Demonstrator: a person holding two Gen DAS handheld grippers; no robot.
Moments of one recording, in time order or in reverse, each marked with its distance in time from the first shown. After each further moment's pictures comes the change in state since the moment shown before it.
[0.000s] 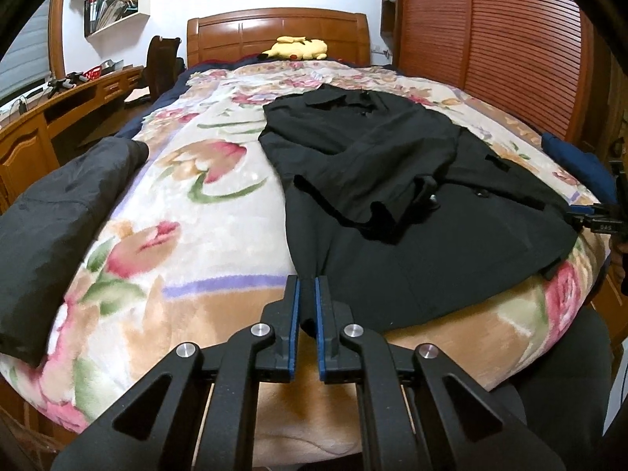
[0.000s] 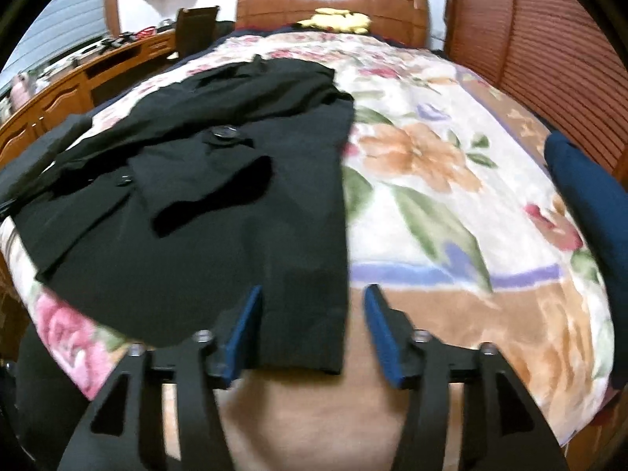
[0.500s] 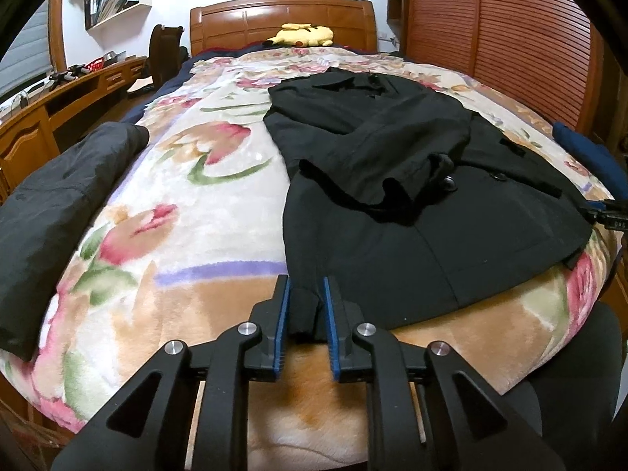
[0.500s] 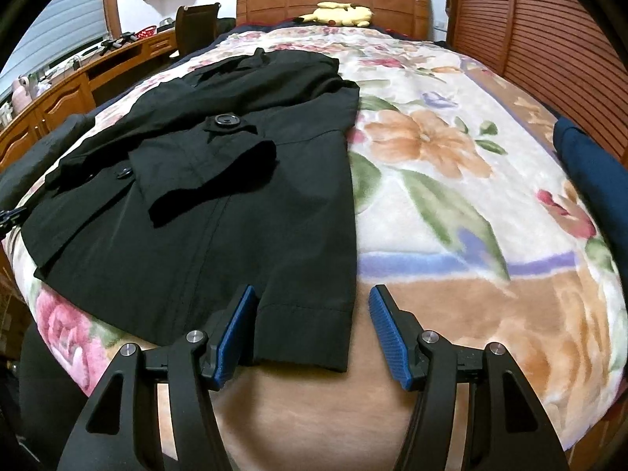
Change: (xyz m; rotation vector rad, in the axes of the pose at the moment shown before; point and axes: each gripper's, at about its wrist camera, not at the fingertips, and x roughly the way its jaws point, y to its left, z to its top) left arm 0.017 -0.003 -0.007 0.007 0.043 0.022; right arm 0.008 0.004 -0.002 -0.008 0.009 0.036
